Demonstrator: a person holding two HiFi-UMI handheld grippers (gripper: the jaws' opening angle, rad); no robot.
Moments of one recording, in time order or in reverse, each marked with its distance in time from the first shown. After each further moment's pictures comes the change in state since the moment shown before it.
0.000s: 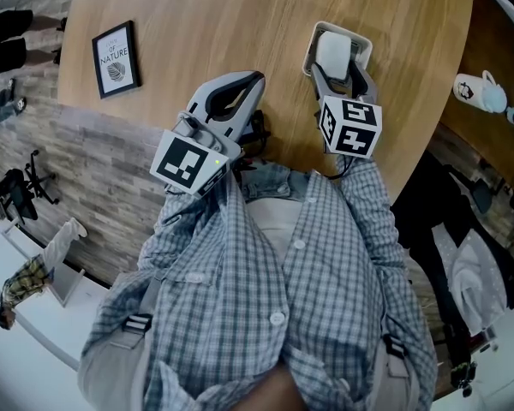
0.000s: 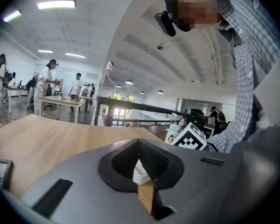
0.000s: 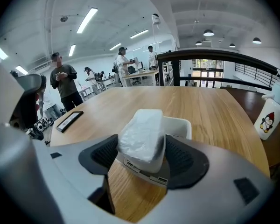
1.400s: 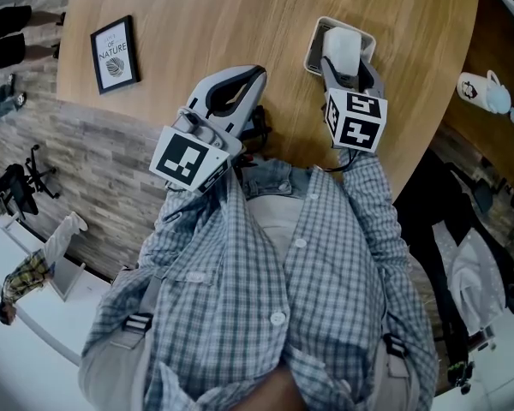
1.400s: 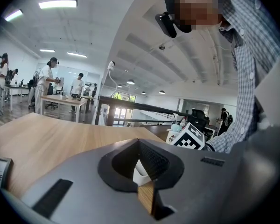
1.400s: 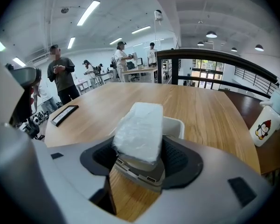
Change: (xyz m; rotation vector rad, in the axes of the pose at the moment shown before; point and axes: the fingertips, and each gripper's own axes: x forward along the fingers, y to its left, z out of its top) left arm 0.003 0.002 -0.002 -0.029 0.012 0.011; right arm 0.006 -0.014 -0.003 -0.046 0.049 -0.048
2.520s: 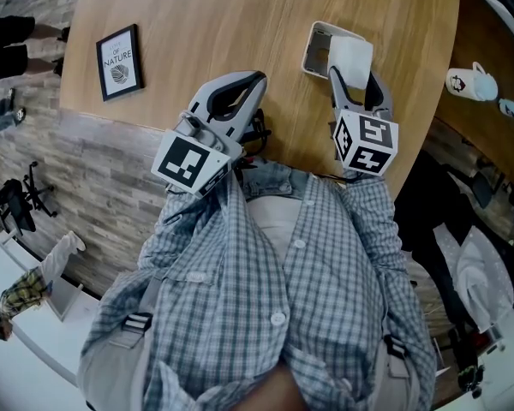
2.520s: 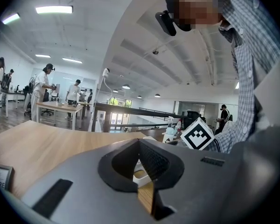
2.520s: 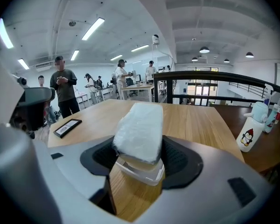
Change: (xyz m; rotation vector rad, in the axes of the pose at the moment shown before) left arm -0.019 -0.017 0.013 0.061 -0.063 -0.039; right arm -0.067 -0.003 0.026 0.005 -0.204 -0.033
